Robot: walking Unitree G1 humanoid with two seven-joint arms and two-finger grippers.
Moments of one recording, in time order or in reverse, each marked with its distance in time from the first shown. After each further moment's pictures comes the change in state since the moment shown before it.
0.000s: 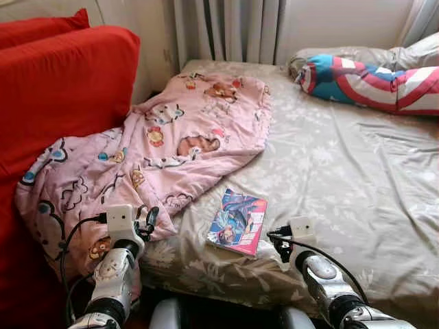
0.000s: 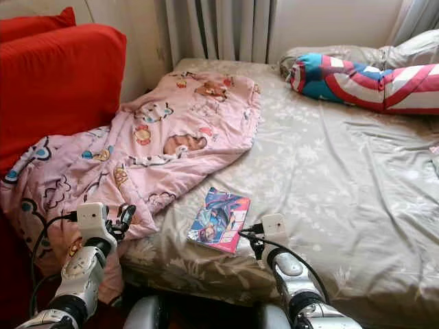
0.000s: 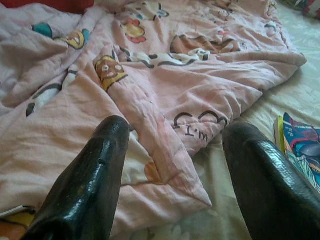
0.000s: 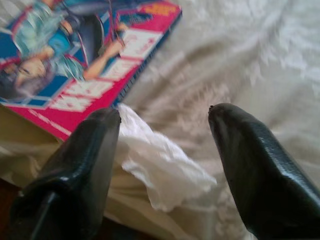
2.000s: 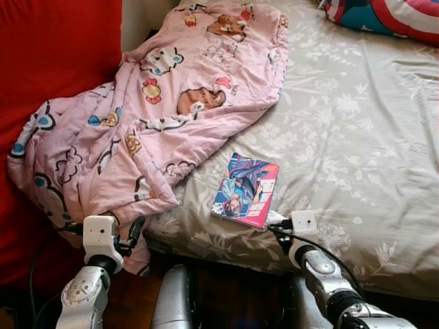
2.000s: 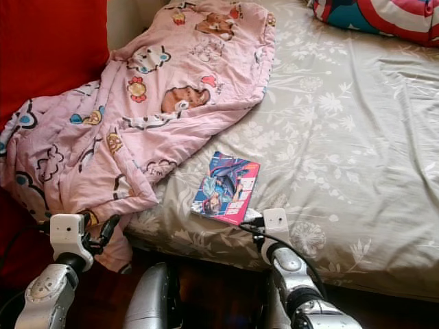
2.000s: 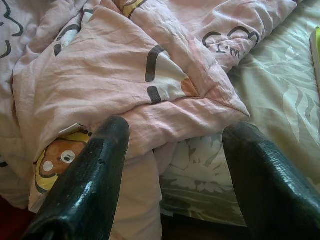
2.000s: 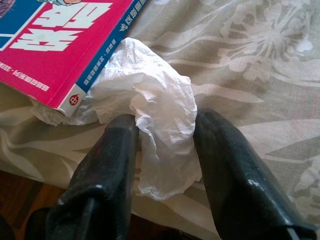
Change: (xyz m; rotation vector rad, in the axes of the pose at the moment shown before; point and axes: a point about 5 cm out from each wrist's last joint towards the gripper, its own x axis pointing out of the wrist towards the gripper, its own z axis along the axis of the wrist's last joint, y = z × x) left arm -0.046 0.019 0.023 0.088 -0.001 -0.049; right arm 0.004 0.002 0.018 0.013 -0.073 -0.038
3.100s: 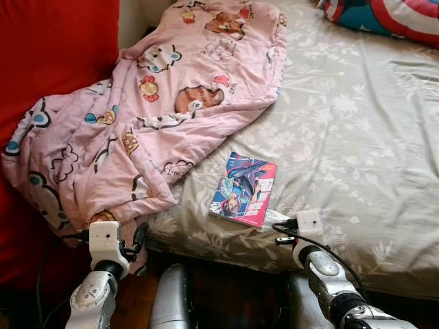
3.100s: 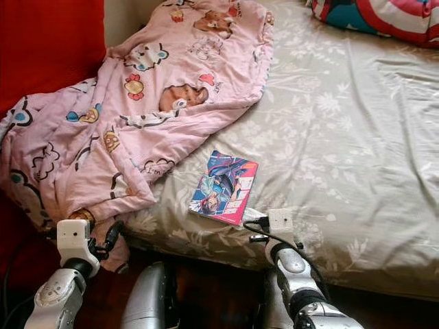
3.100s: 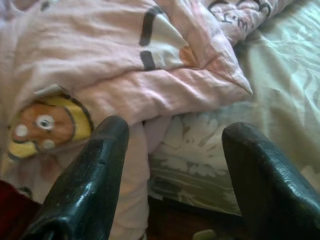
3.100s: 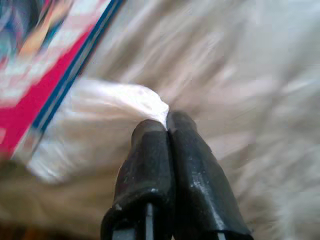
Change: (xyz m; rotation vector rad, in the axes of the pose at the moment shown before) left arm 0.002 -0.008 -0.018 -0.053 0.063 0.054; right arm -0.003 -0.015 0.009 0.099 -0.110 -0.069
